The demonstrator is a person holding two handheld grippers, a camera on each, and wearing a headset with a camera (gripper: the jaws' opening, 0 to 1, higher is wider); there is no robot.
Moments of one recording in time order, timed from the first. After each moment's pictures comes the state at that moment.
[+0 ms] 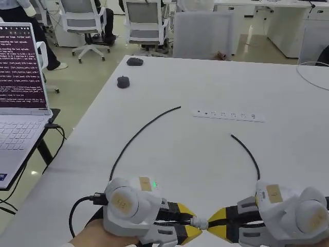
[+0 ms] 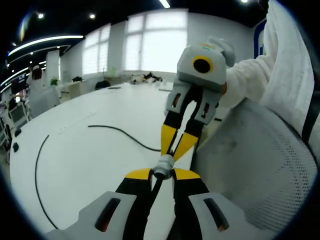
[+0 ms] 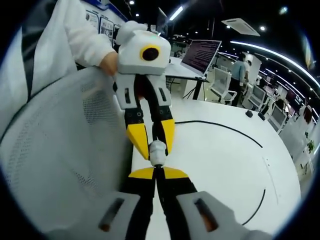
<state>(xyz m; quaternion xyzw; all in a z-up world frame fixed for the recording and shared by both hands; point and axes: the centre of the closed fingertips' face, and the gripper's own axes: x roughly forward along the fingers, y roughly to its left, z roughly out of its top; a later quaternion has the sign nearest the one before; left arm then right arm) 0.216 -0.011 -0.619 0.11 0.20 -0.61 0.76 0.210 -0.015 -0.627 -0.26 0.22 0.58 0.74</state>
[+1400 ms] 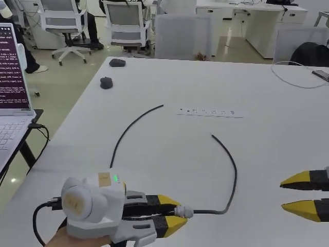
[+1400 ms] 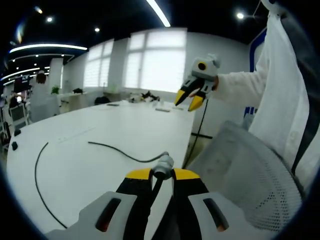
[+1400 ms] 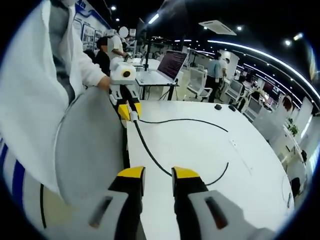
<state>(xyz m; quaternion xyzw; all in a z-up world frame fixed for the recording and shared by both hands) 0.197 0.004 -0.577 0.04 0.15 -0.62 0.76 0.172 -0.165 -0.519 -0.28 0.23 0.49 0.79</state>
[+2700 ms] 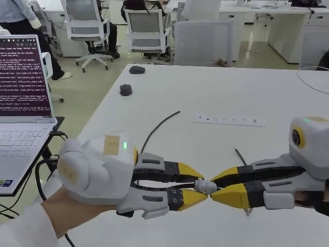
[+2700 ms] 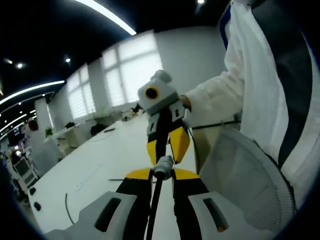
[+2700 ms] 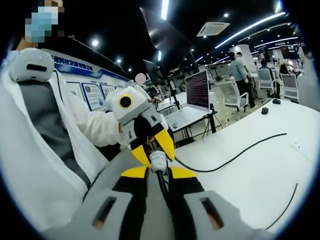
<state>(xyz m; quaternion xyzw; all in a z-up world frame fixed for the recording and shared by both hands) 0.216 -0.006 -0.489 0.16 0.04 -0.66 0.73 0.210 0.004 -0.494 0.06 0.21 0.66 0.72</state>
